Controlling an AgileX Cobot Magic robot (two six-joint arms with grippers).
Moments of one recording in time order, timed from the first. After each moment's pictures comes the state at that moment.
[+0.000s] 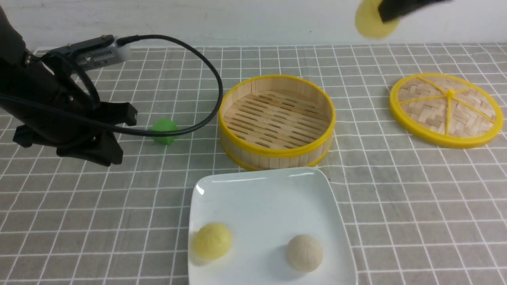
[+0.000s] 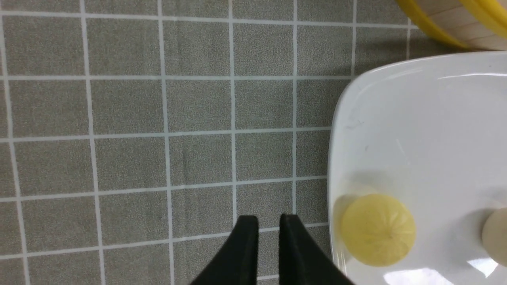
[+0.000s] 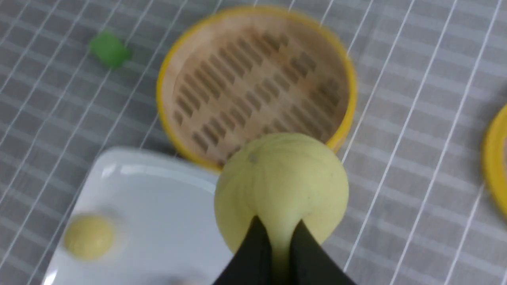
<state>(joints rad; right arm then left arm) 0.34 1.63 -1.83 0.27 1.26 -0.04 -0.08 1.50 -1.24 -0.25 1.06 0.01</state>
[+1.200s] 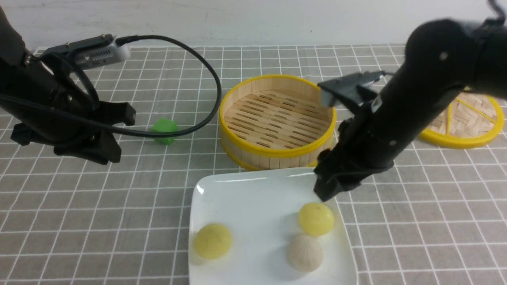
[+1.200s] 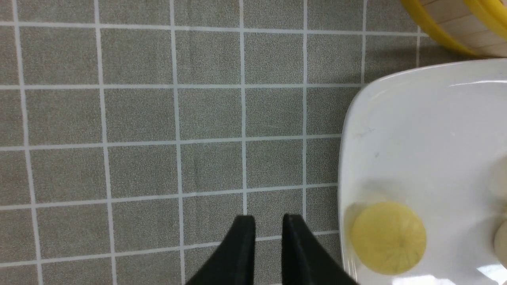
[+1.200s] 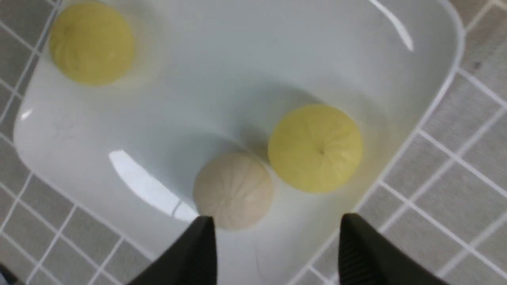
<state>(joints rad) 0.52 1.66 -1.39 0.32 1.09 -0.16 -0.08 1.50 -1.24 -0.23 1.05 0.01</state>
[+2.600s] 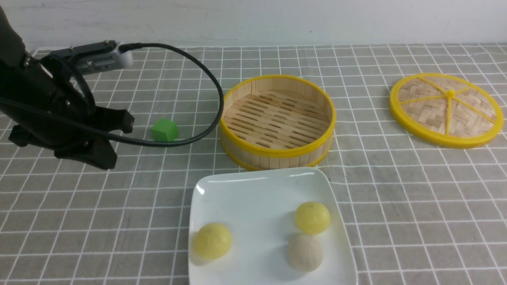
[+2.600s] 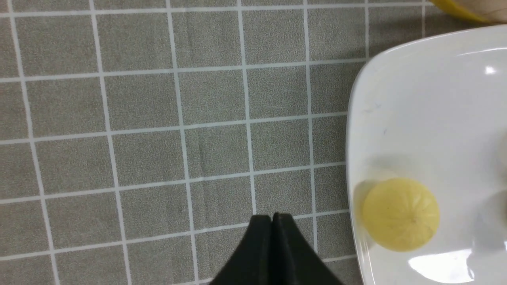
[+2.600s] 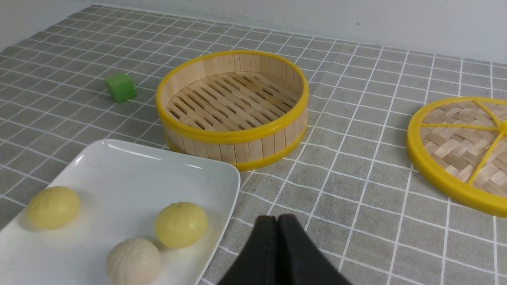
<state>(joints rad) 0.49 0.40 -0.47 -0.06 0.44 0.17 -0.08 1.50 -1.24 -0.21 1.08 0.06</state>
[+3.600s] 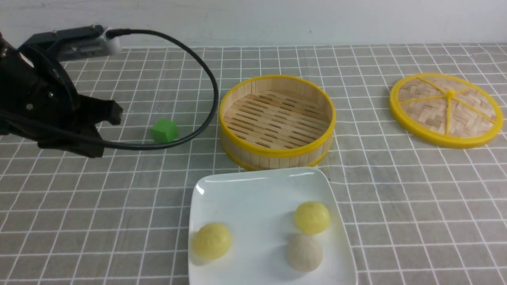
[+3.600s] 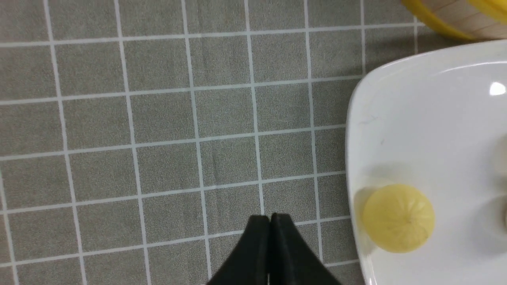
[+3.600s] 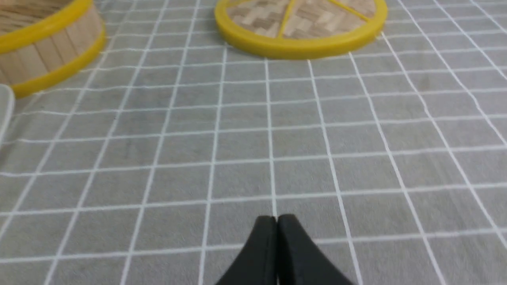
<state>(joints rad) 0.02 -0.01 0.00 -0.07 0.43 0.18 -0.08 1.38 -1.24 -0.19 1.08 0.06</state>
